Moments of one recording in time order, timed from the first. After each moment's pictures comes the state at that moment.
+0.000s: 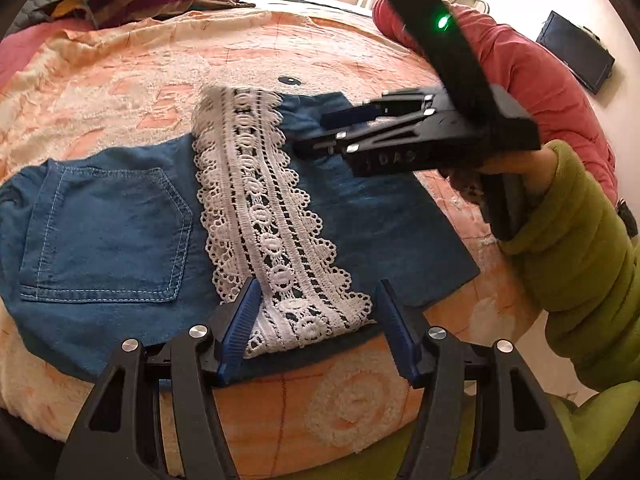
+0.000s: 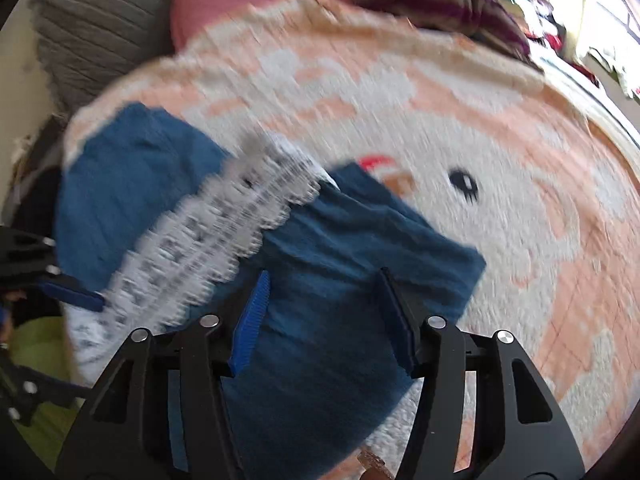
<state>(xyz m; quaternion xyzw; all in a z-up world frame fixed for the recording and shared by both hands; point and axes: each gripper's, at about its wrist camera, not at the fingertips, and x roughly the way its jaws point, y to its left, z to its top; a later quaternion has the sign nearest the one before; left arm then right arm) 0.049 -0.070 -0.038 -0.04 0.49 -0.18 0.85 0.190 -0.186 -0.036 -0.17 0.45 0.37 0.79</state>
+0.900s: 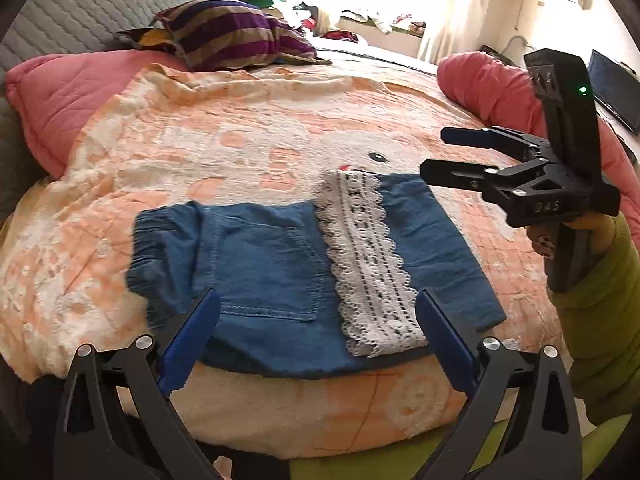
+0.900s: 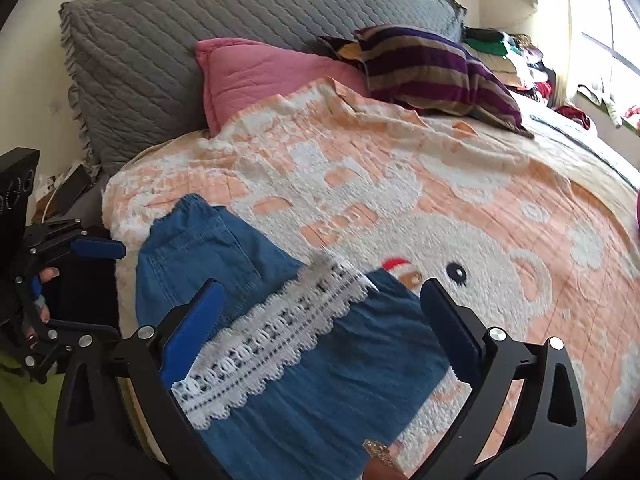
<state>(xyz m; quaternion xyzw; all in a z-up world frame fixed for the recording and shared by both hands) 0.020 -0.005 0.024 -0.04 0.42 -0.05 0.91 0.147 -0.176 0.064 -0.13 0.33 0.41 0.84</state>
